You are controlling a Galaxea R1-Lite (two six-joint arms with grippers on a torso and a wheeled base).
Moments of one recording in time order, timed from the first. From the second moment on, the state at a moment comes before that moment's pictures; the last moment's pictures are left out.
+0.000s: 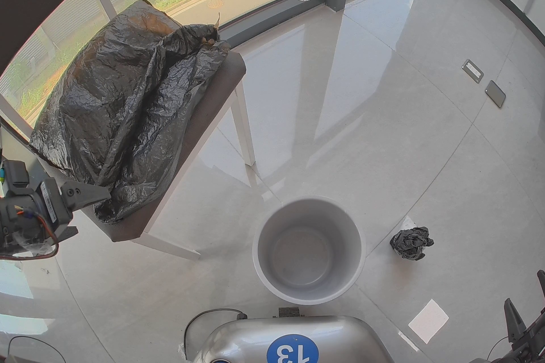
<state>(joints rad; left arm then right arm) -0.28 1.08 -0.84 0.37 0.00 -0.73 0.08 0.02 -0.02 -0.01 0.01 -0.03</state>
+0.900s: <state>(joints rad) -0.25 1.34 -0.83 0.12 0.11 -0.73 0.08 0.02 -0.02 -0.01 0.01 -0.04</state>
